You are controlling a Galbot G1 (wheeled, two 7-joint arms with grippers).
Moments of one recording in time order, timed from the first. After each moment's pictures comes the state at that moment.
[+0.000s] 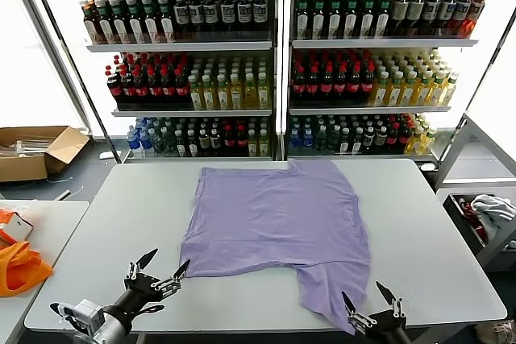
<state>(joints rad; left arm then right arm) 1.61 -1.19 -0.66 -2.10 -0.35 0.33 0.30 -1.88 1.27 0.61 2.17 0.23 -0.20 -0.13</state>
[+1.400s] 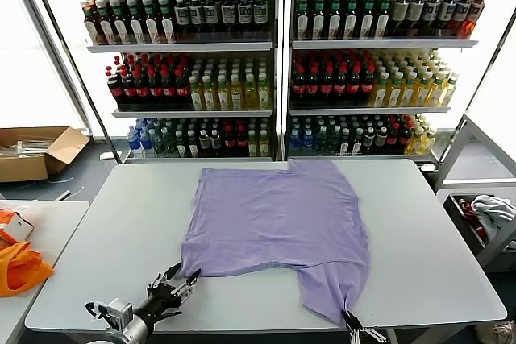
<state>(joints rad) 1.53 -1.19 -0.56 -1.92 -0.35 0.33 0.27 -1.92 1.28 0.55 2.13 0.22 -0.18 -0.11</state>
